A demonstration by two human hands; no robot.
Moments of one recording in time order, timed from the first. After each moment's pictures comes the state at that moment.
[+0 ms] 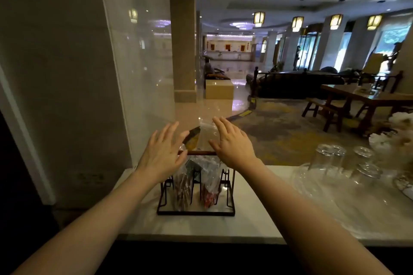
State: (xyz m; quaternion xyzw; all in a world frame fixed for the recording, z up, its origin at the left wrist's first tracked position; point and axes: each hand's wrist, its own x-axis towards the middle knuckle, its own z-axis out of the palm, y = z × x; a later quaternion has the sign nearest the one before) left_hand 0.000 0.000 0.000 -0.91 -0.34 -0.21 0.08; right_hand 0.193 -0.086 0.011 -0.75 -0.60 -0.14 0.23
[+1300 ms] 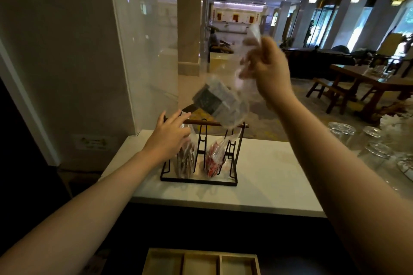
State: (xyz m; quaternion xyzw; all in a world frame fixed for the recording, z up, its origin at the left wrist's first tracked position) left_hand -0.002 0.011 -0.046 -0.94 -0.29 -0.18 0.08; right_hand 0.181 -0.120 0.109 -0.57 -0.54 -0.01 0.62
